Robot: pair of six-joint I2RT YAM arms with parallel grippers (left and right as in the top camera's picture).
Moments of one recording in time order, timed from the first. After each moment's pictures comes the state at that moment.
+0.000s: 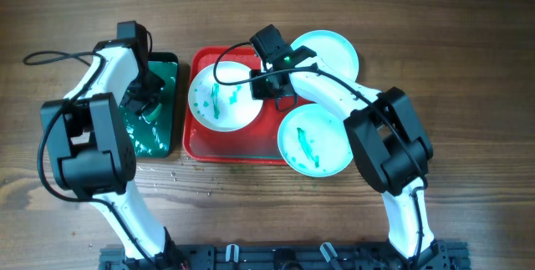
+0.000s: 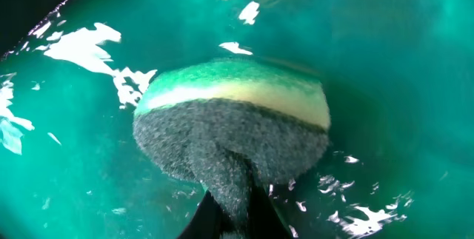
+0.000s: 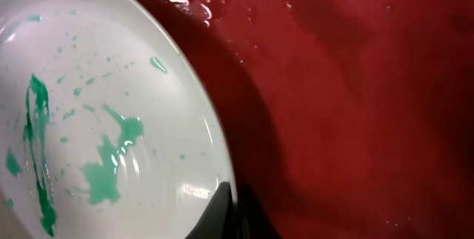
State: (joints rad) left arm 0.11 2.05 1.39 -0.89 -0.22 -0.81; right arm 0.60 2.20 1.59 -0.60 -0.16 0.46
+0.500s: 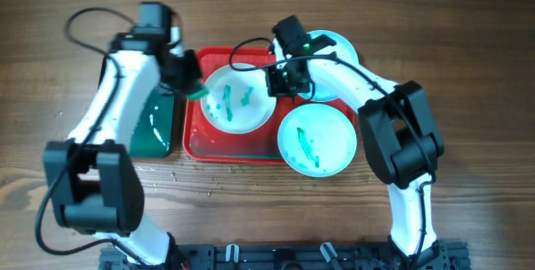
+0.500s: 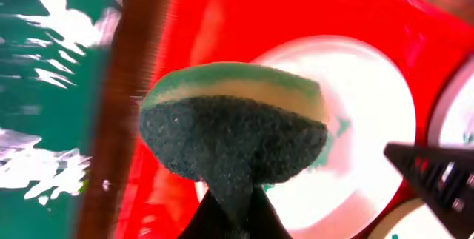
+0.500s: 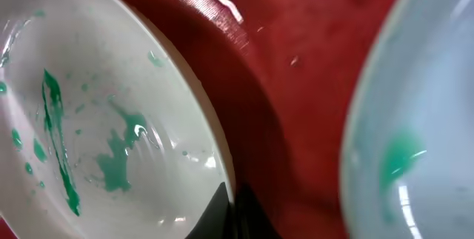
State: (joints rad) left arm -0.11 1.81 1.38 -0.88 0.16 -0.39; right arm 0.48 2.20 1.61 -0.71 -0.31 0.36
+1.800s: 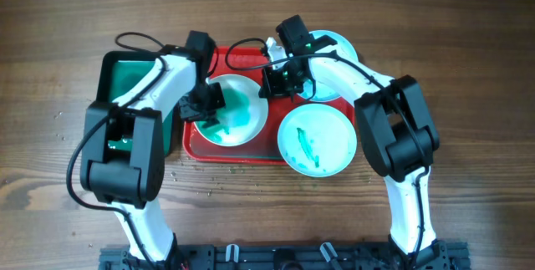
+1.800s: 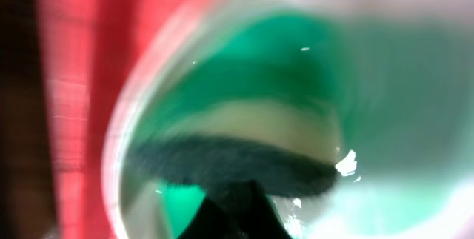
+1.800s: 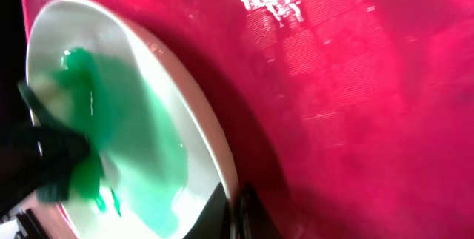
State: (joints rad) left arm -0.21 1.99 1.30 -0.95 0.09 -0.45; right arm 0.47 2.26 1.61 -0.65 -0.55 0.25
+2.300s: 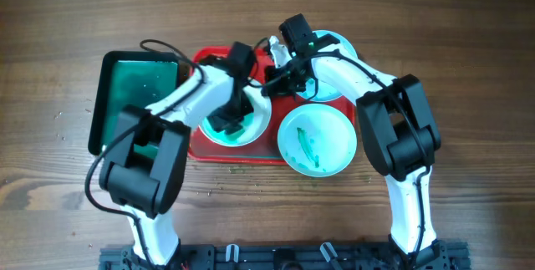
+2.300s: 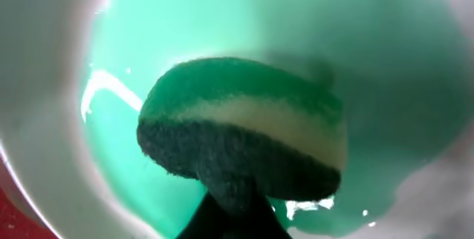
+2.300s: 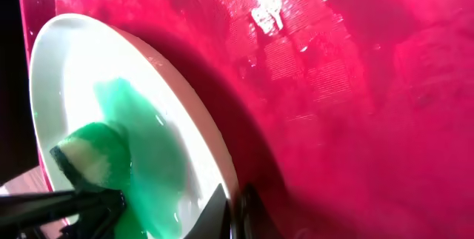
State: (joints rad) left arm -0.43 1.98 1.29 -0.91 -0.05 -0.89; right arm 0.46 2.26 1.61 -0.65 -0.55 0.24
